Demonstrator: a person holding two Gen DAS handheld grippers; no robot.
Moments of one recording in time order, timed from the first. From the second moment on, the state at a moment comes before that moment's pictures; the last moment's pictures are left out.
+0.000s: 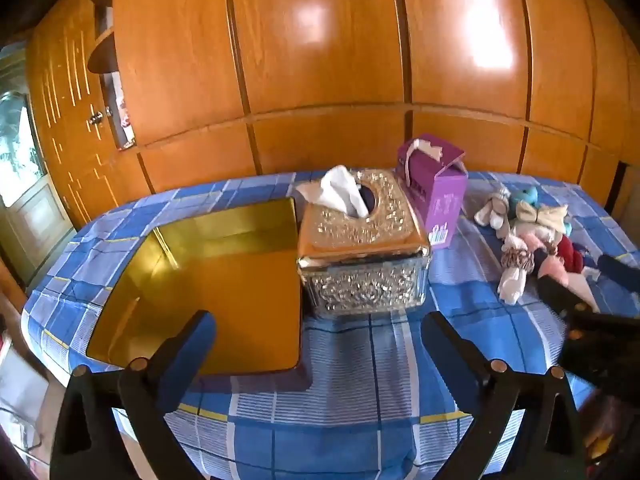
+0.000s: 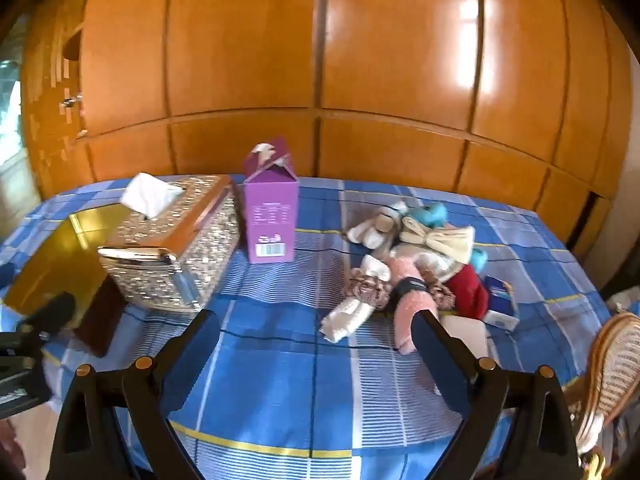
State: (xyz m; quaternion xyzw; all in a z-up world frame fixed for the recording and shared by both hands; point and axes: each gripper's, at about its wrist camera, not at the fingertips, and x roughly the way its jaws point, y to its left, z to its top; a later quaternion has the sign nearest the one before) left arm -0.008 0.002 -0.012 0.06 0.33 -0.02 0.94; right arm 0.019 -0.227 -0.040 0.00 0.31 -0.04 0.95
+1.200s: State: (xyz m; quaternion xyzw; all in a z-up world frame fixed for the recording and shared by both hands) left arm 0.006 0.040 -0.018 0.02 0.35 0.01 0.94; right arm 0.004 -0.184 -0.025 0.01 0.32 -0.03 0.95
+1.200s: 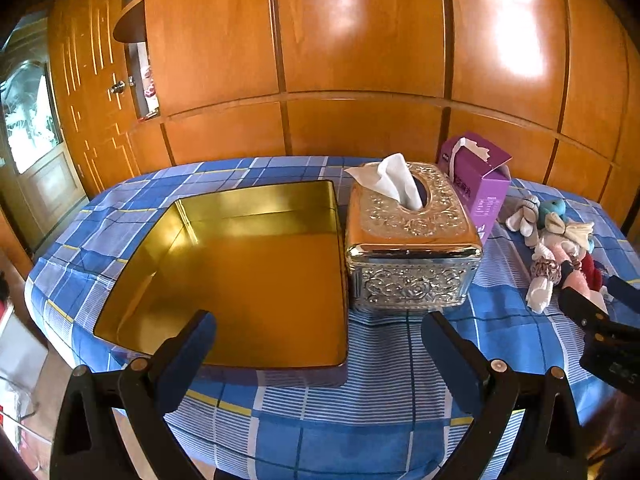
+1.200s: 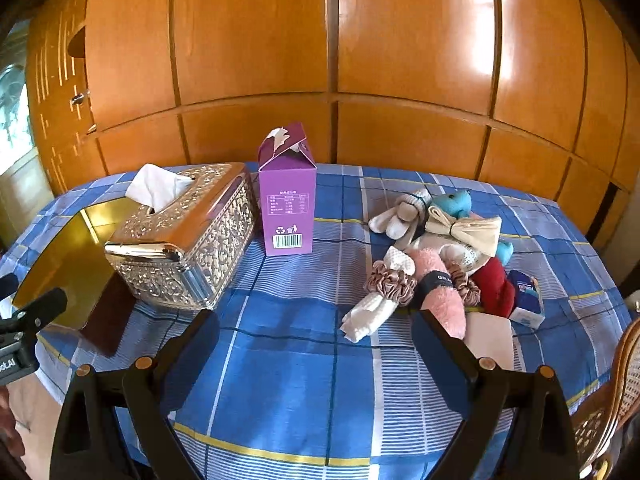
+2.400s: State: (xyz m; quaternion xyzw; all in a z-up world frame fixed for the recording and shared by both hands) left arm 0.001 0.048 -0.020 0.01 0.35 0.00 0.94; right arm 0.003 -0.158 -0.025 0.01 0.32 -0.03 0.95
